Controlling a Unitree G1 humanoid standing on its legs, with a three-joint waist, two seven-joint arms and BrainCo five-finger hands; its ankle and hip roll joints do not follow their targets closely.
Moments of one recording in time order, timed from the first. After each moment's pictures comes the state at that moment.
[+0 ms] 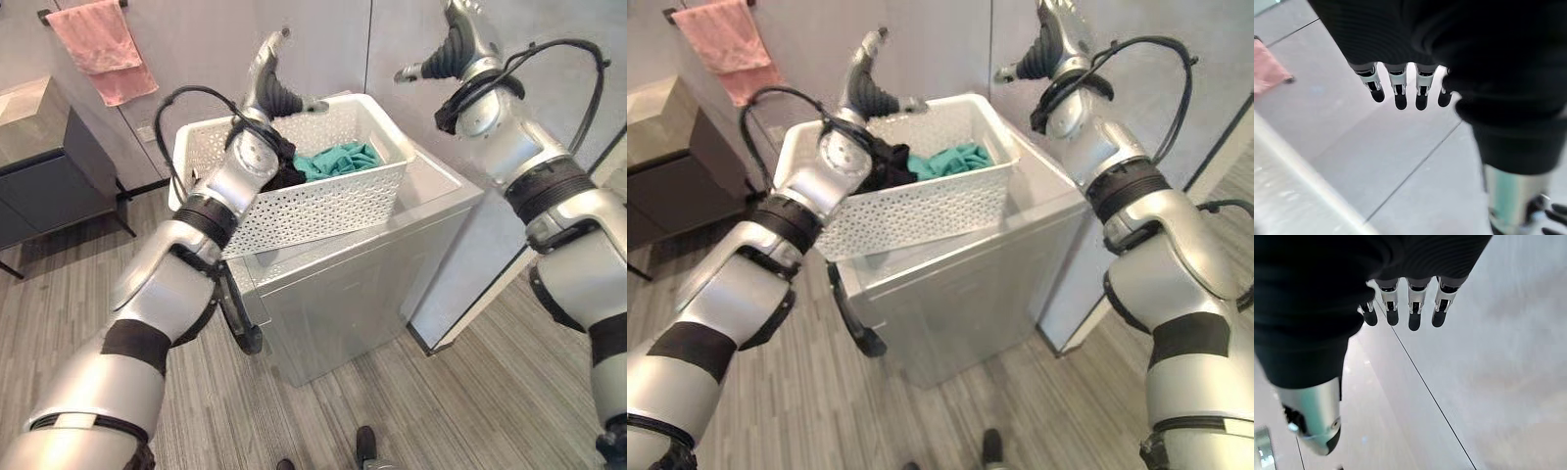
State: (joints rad) left arm -1.30 0.46 -0.57 0.80 -0.20 -0.07 0.40; right arm -1.42 -0.73 0.77 0.74 0.00 0.02 -0.33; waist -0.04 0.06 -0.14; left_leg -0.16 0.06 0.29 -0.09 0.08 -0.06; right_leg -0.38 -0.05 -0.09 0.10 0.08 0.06
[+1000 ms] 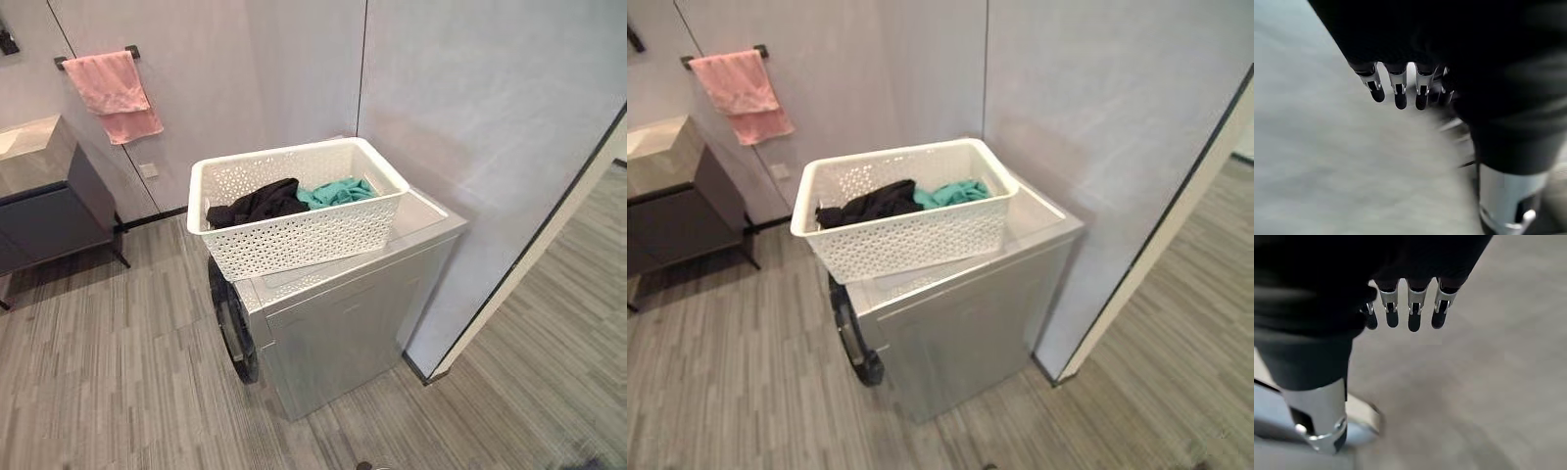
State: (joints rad) left arm 0.21 0.35 0.49 1.05 -0.35 -0.04 0.30; right arm 0.28 -0.46 -0.16 0.97 -0.01 -0.01 -0.09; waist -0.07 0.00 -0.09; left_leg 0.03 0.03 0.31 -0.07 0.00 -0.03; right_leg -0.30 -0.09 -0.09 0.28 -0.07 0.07
